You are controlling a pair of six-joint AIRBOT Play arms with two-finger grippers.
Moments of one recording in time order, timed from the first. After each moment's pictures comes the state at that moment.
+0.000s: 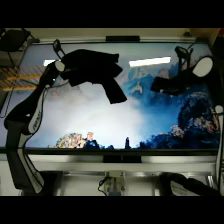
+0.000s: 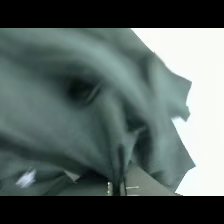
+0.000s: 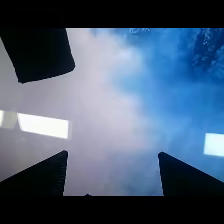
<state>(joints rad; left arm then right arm) -0.18 -2.05 2.03 1.09 -0.50 -1.71 0.07 -1.30 1.43 -1.29 1.28 1.62</state>
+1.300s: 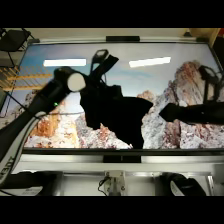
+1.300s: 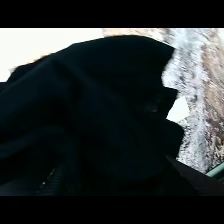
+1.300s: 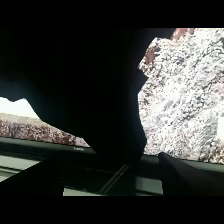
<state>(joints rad) -0.64 -1.51 1.67 1.31 -1.10 -1.82 0.07 -0.81 1.13 -1.26 1.47 1.69</state>
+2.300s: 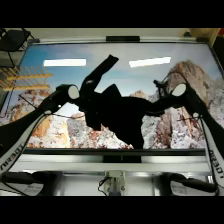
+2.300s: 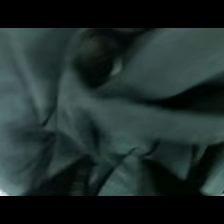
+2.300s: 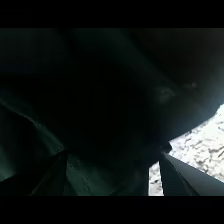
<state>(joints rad) -0.49 -1.59 1.30 1.18 -1.04 -1.65 0.08 -1.43 1.09 -1.01 1.18 1.37</state>
